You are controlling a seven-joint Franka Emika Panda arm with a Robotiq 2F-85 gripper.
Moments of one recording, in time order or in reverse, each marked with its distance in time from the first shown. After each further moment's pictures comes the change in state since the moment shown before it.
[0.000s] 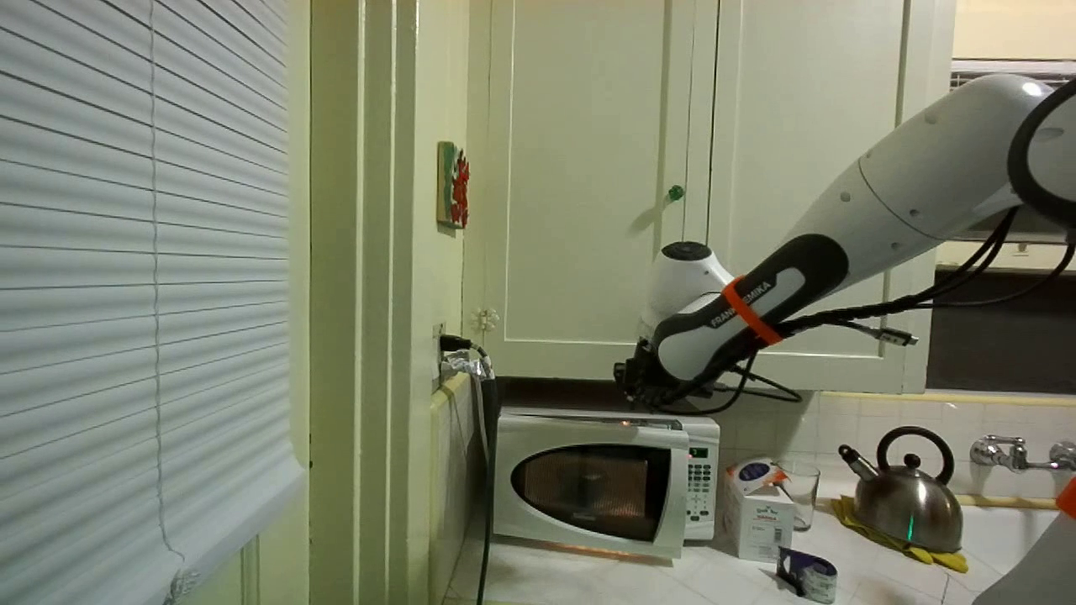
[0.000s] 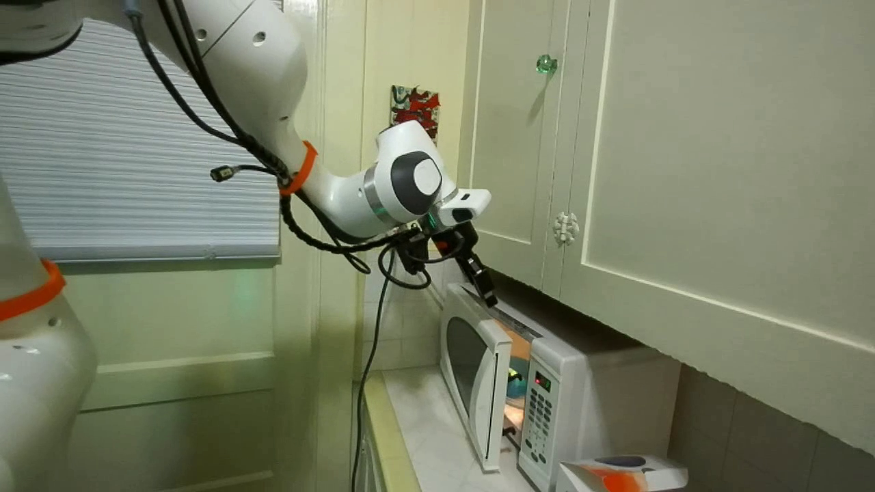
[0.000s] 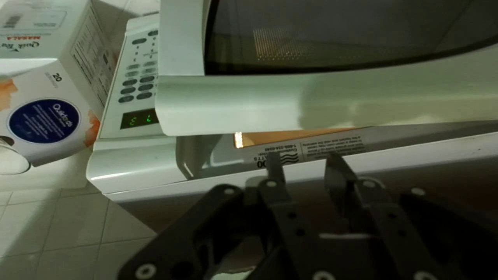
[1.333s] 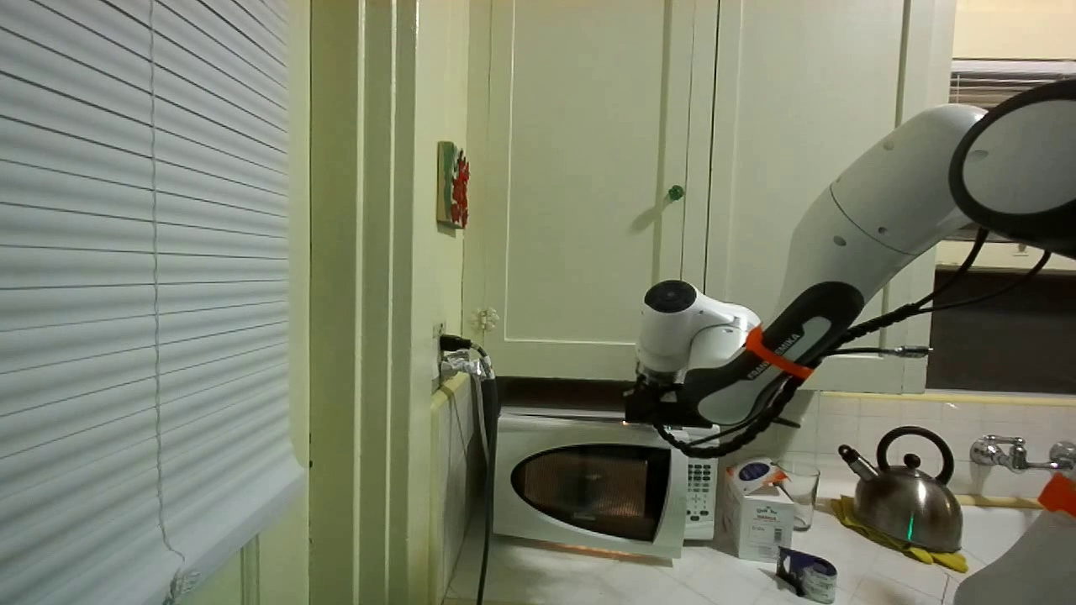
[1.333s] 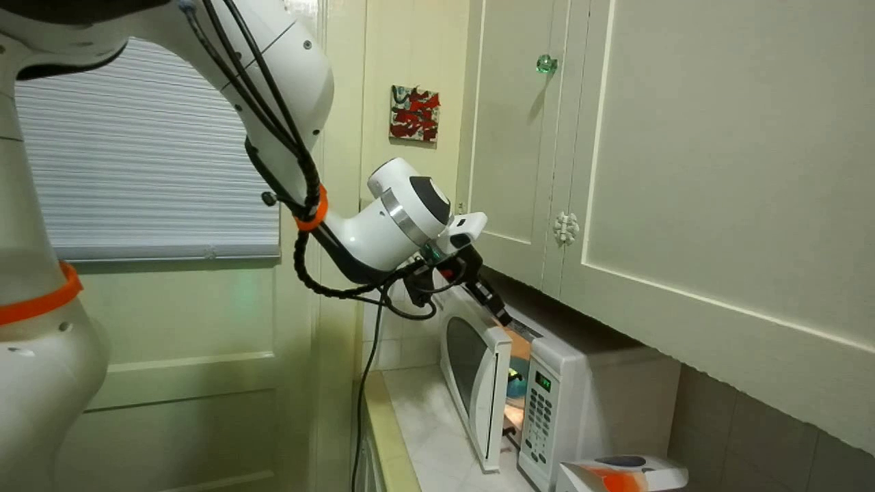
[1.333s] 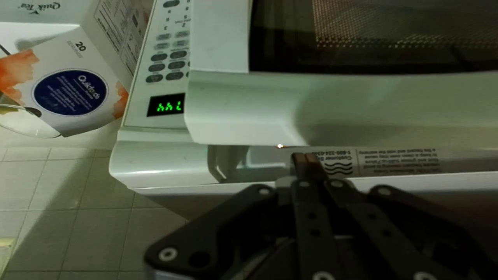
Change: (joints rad) arm -0.131 0.085 0.089 0.006 -0.541 0.034 0.447
